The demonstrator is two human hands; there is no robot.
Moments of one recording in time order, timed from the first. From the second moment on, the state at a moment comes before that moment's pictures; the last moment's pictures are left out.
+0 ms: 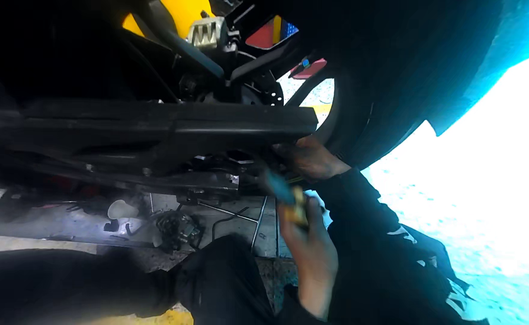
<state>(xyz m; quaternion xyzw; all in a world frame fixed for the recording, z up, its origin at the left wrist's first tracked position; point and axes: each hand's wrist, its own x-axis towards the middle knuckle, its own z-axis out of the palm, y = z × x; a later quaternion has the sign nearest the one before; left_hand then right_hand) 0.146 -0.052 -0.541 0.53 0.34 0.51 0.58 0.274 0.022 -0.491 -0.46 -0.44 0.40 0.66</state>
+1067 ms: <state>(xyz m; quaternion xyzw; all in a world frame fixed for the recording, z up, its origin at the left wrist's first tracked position) 0.150 -0.051 -0.552 0.54 0.33 0.58 0.52 0.224 -0.001 -0.424 -0.59 -0.35 0.38 0.62</state>
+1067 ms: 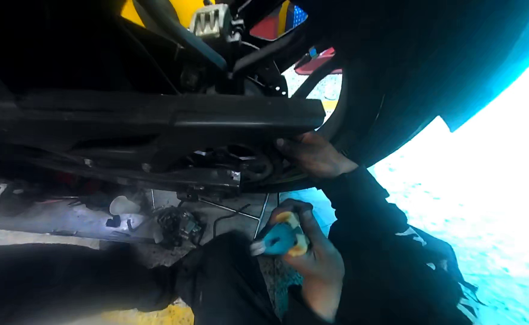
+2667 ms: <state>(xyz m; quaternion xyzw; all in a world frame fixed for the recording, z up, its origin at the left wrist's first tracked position) 0.118 -0.033 -0.551 0.57 0.38 0.41 0.60 0.276 0.026 -0.501 -0.40 -0.42 0.42 0.70</state>
